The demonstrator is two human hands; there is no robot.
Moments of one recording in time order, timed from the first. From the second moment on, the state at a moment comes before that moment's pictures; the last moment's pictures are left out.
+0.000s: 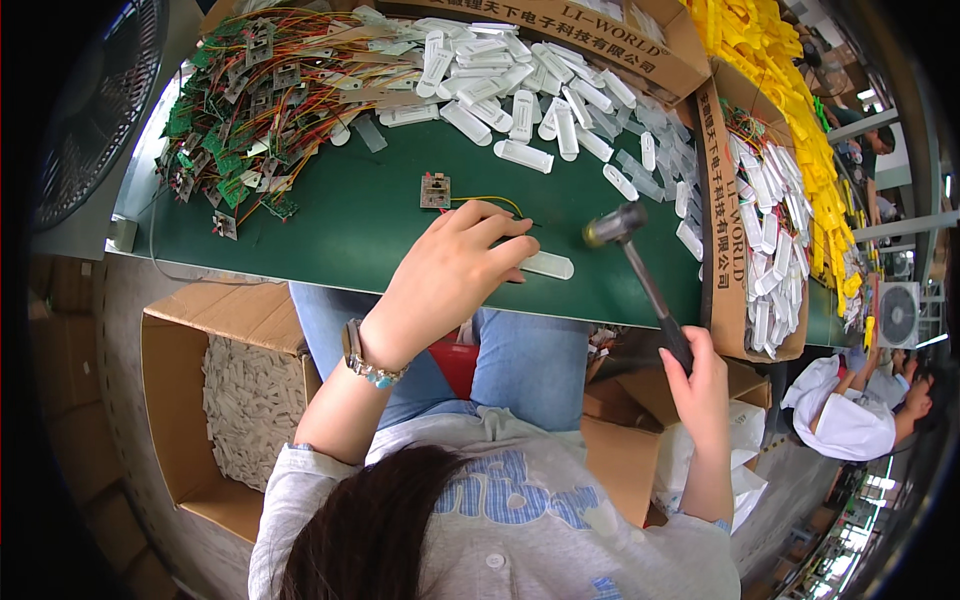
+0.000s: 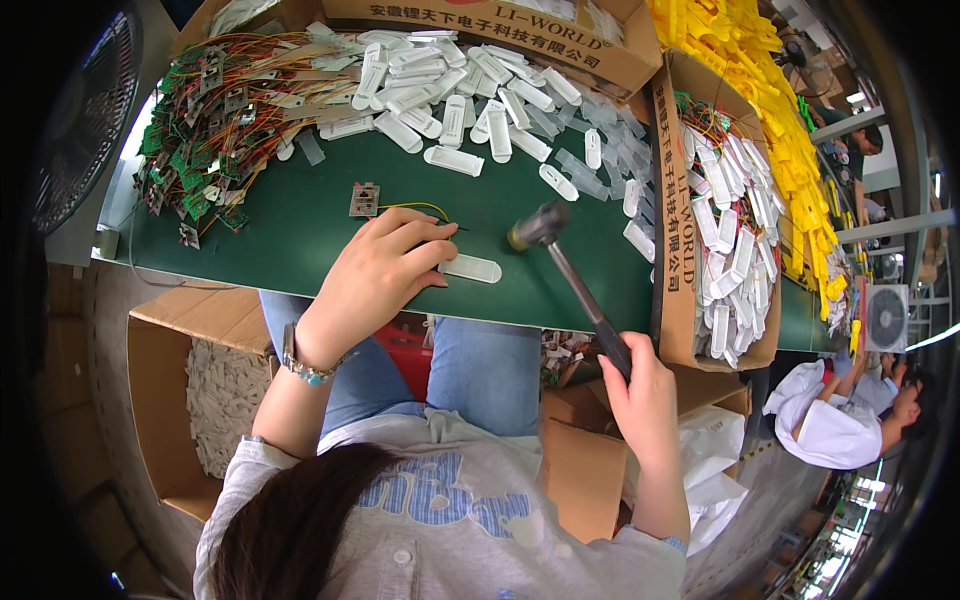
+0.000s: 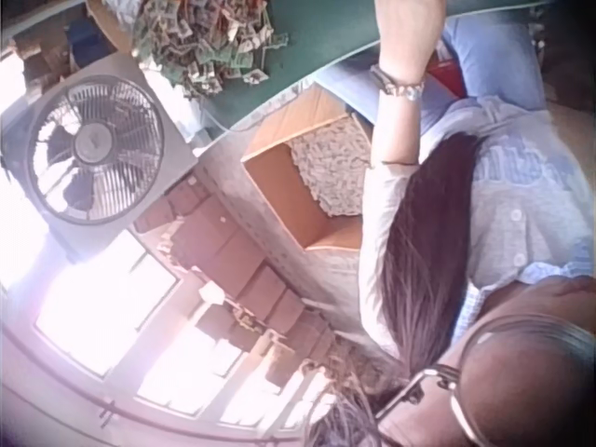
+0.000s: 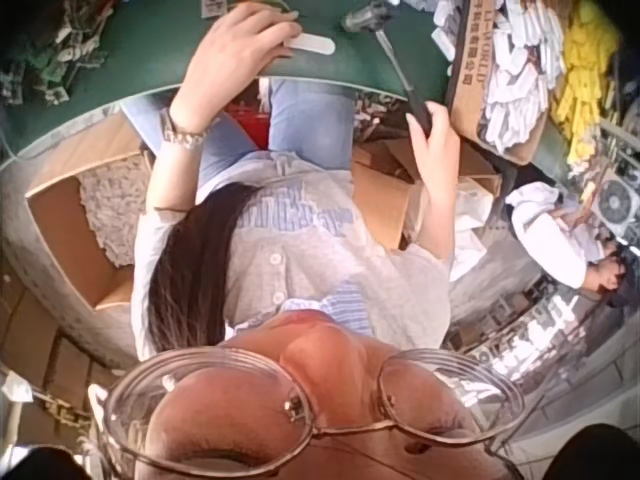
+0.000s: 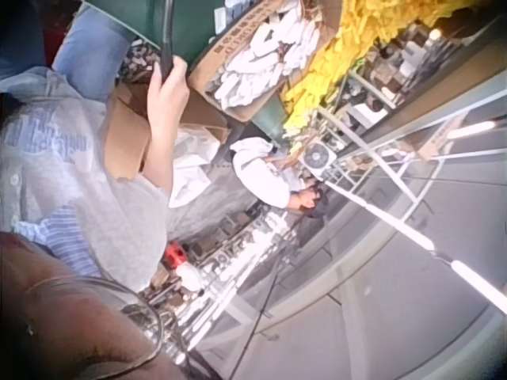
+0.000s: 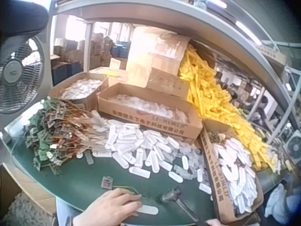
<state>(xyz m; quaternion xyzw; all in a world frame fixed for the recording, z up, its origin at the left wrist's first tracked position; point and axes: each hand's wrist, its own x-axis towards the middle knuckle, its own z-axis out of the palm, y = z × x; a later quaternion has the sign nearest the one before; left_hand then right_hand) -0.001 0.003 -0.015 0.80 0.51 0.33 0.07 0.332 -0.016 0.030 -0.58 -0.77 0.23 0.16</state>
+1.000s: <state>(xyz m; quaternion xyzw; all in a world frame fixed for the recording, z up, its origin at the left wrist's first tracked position) -0.002 0.003 -0.012 0.76 0.51 0.38 0.13 0.304 -0.014 0.025 -0.50 -0.71 0.27 0.41</state>
